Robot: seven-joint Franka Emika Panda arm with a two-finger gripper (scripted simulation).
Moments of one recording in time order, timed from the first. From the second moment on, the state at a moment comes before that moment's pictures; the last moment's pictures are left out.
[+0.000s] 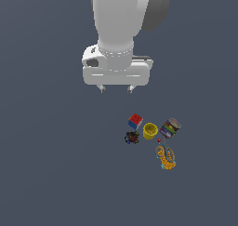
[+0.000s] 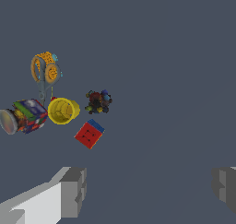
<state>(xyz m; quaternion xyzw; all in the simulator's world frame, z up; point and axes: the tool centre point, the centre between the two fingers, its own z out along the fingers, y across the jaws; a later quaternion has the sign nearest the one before) -0.011 -0.008 0.308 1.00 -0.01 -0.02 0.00</state>
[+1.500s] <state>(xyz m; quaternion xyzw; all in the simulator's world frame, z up) 0.003 0.001 0.296 1.00 -0.07 -0.01 0.02</state>
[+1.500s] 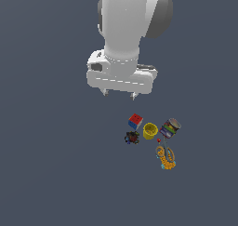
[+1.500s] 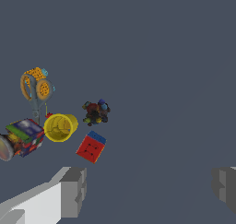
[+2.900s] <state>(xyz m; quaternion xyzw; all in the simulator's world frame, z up) 0.023 0.170 0.184 0.96 -0.26 0.00 0.01</state>
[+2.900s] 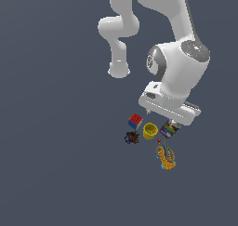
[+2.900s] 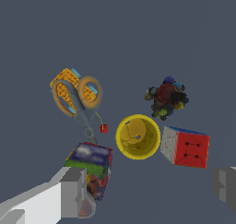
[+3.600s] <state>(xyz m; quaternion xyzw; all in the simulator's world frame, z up) 0.007 0.246 0.133 0.94 -0.34 0.00 0.00</state>
